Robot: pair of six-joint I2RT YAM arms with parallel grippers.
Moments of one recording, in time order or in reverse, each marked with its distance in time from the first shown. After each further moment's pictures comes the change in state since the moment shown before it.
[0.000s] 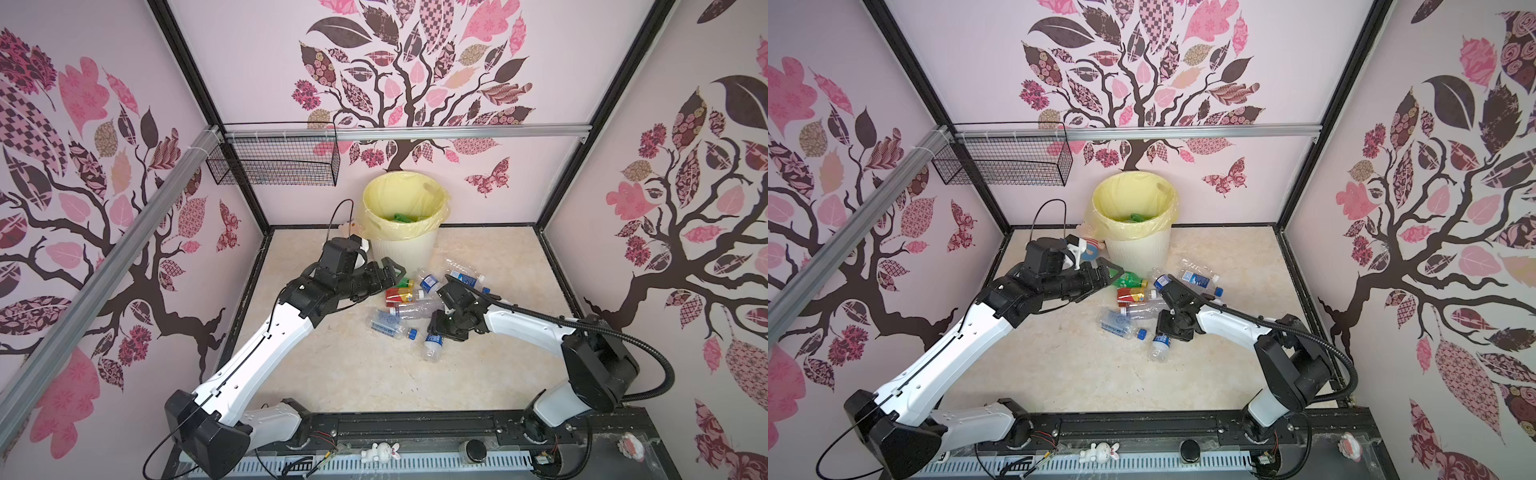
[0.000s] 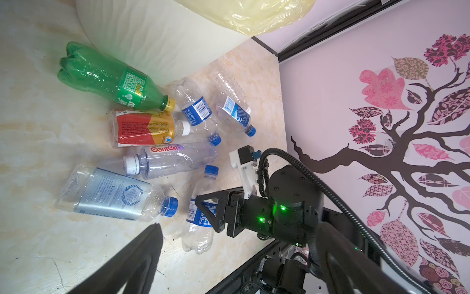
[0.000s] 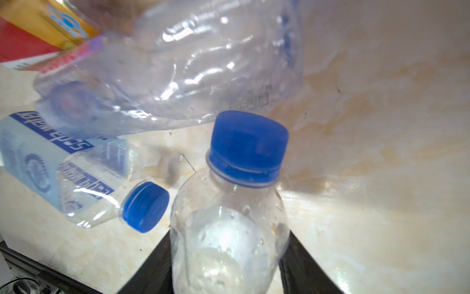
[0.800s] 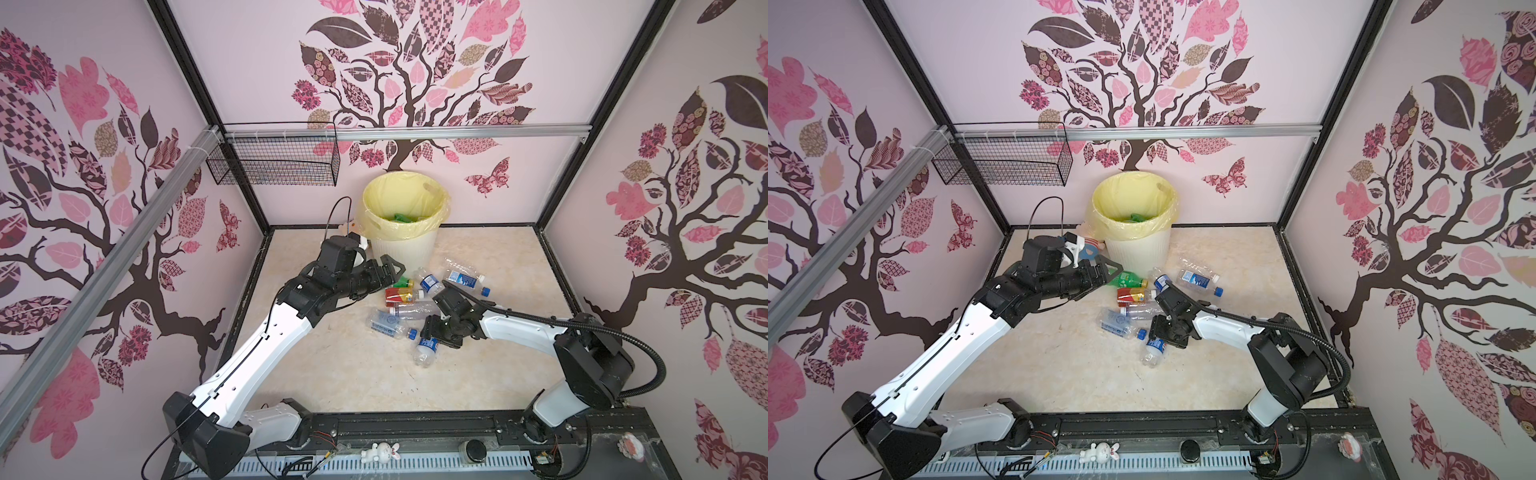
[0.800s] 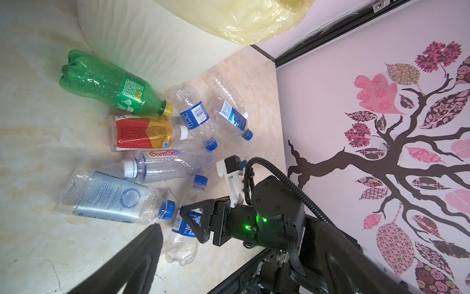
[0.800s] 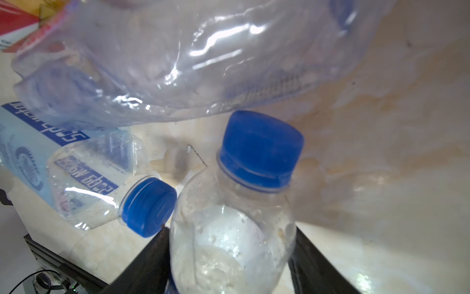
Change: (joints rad) left arm 0.000 -0.008 0.022 -0.006 -0.011 -0.007; right arm 0.040 0.029 -0.092 0.135 -0.052 0.105
